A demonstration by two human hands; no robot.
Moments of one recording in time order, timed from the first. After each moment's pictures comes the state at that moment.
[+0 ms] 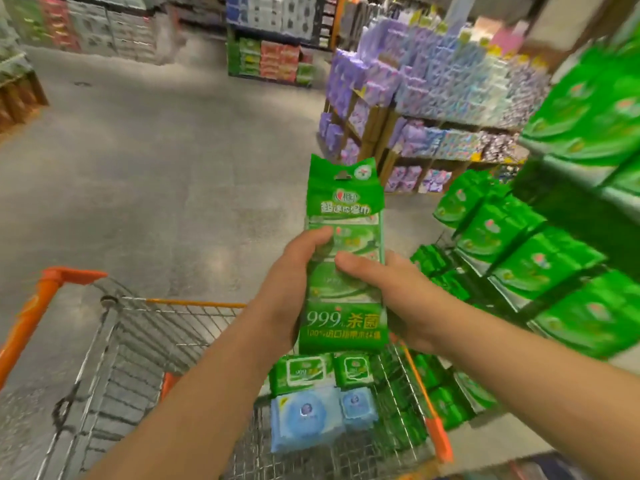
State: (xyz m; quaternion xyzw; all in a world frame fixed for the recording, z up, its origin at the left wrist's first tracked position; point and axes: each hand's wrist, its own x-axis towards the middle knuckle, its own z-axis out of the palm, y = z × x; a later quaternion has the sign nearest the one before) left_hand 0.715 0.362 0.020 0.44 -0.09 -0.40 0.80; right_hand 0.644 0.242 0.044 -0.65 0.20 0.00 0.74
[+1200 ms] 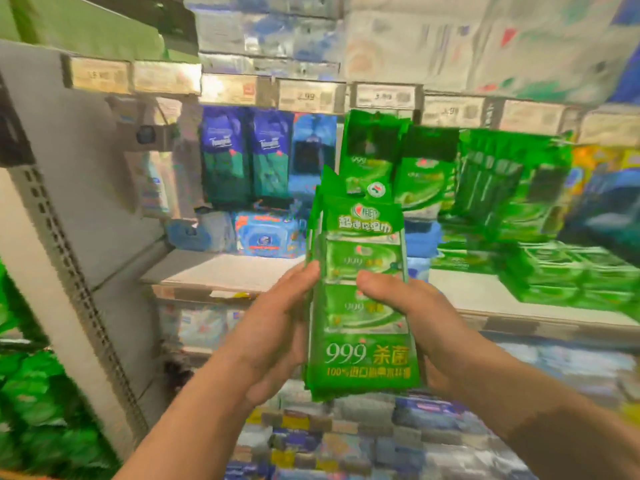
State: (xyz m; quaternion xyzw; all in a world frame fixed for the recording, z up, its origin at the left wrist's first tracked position) left_hand 0.090 0.192 0.087 0.25 -0.46 -0.74 0.42; right_hand -0.070 0.234 0.122 -0.41 0.45 -0.52 0.60
